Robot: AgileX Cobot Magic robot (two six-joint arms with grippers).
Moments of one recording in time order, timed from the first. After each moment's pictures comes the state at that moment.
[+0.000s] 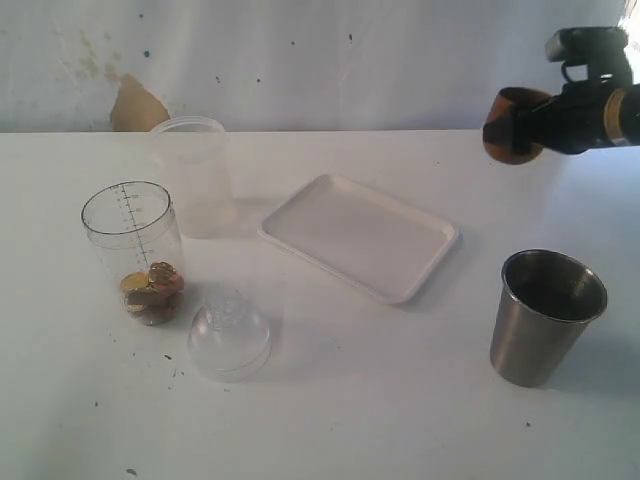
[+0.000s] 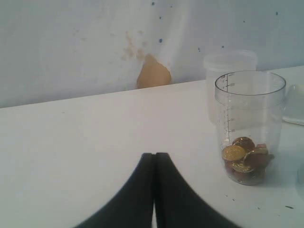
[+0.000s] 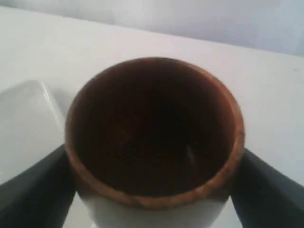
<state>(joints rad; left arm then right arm) -0.05 0.01 0.00 -0.04 0.22 0.16 -0.23 1.96 -1.32 -1.75 -0.50 1.58</state>
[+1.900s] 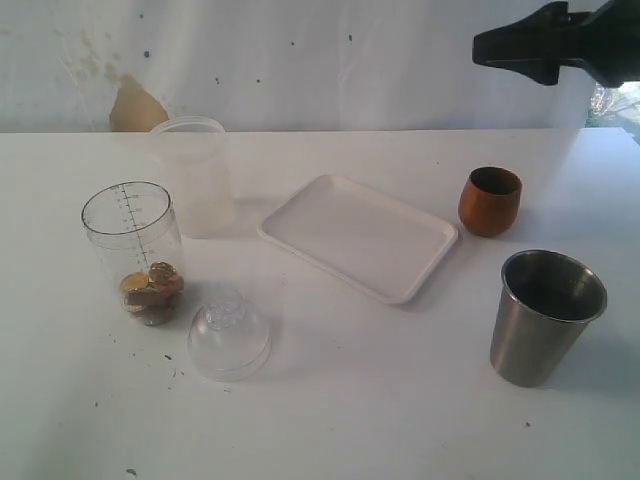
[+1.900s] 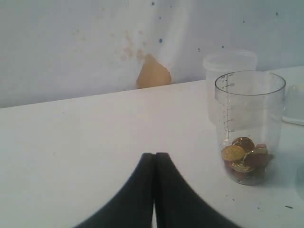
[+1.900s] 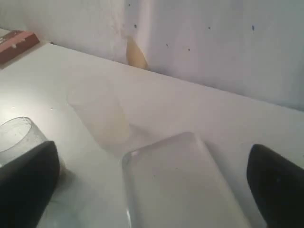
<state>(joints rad) -0.05 0.01 0.00 -0.04 0.22 0.16 -0.29 1.55 -1.16 -1.71 -0.96 1.67</state>
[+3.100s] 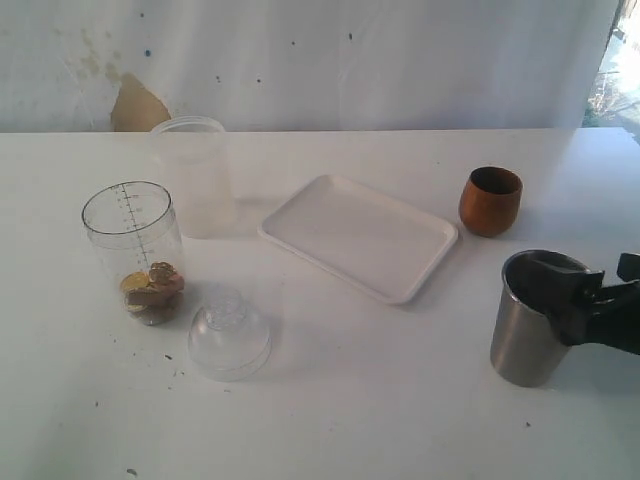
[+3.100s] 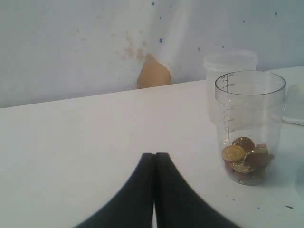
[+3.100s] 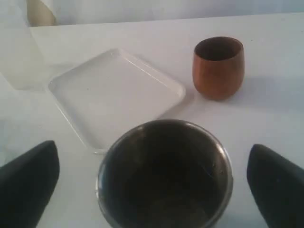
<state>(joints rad) -0.05 0.01 0.00 -0.04 0.22 0.16 -0.30 1.08 -0.22 -0.98 -0.63 0.89</state>
